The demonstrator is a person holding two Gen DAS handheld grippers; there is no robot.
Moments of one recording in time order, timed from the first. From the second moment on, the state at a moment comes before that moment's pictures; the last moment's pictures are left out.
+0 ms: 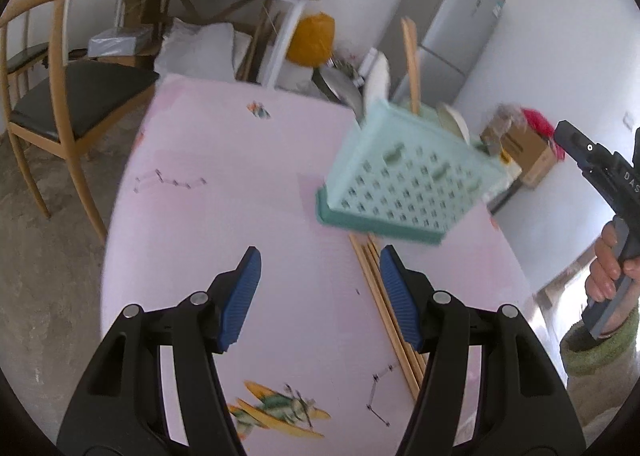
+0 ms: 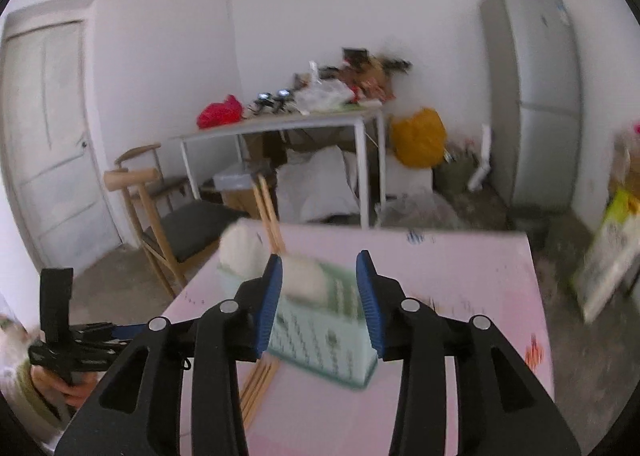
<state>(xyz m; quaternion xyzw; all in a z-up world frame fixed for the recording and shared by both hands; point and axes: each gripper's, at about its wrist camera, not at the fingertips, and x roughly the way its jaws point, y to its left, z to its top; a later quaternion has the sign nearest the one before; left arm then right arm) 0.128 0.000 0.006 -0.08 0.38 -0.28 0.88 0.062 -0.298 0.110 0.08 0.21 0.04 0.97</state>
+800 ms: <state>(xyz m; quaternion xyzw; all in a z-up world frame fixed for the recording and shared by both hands) 0.097 -0.090 -0.050 0.05 0.46 -0.29 0.84 0.038 -0.275 -0.029 0.22 0.39 0.05 0.89</state>
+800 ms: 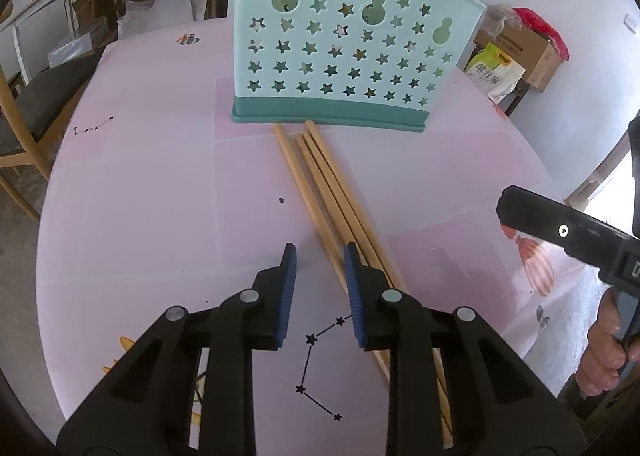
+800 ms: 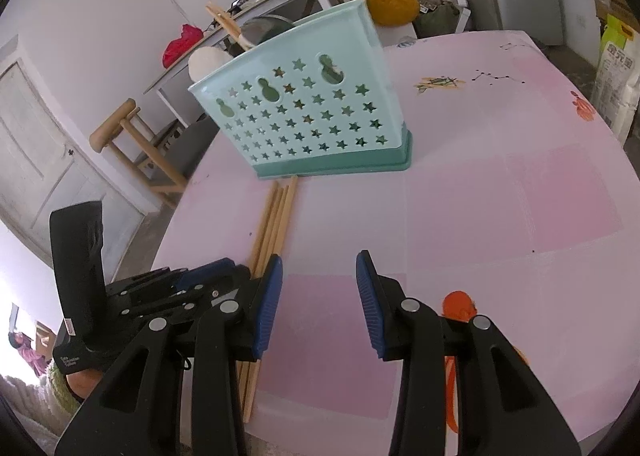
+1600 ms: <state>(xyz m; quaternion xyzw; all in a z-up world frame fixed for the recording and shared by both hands) 0.112 -0.044 -0.048 0.05 0.47 -0.22 0.85 0.084 -0.219 -0.055 0.16 0.45 0.08 0.87</state>
